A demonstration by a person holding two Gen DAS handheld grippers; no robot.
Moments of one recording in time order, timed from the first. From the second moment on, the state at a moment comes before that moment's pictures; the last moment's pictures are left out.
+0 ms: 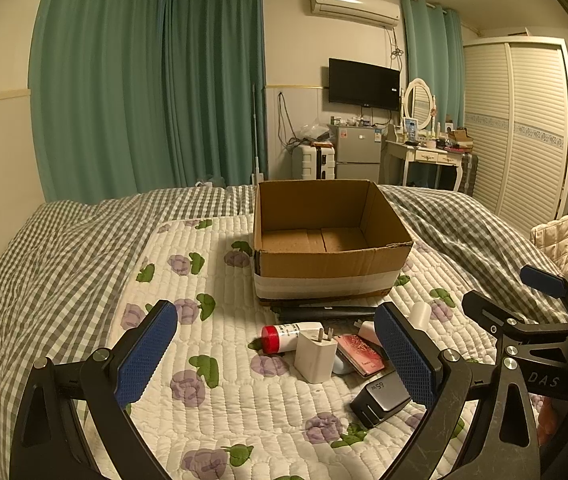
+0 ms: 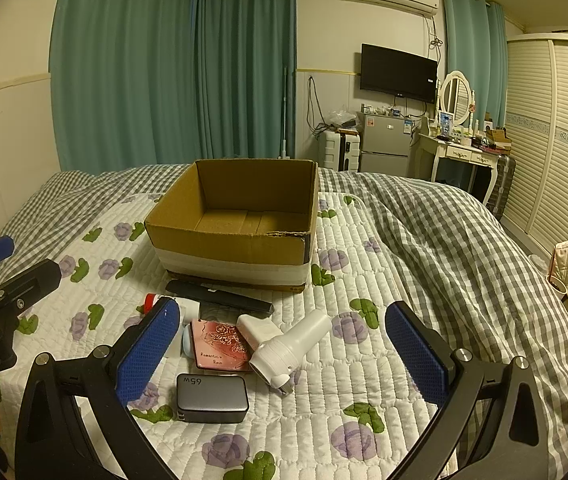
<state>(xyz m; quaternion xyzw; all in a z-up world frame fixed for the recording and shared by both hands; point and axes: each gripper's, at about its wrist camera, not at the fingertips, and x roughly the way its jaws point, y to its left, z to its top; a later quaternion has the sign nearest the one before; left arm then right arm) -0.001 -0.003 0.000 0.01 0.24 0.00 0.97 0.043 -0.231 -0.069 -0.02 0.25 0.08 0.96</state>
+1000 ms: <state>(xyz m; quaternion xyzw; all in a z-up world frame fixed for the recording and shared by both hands) 0.013 0.015 -0.056 0.02 0.32 0.03 0.95 0.060 -0.187 -0.154 -0.05 0.42 0.14 0.90</state>
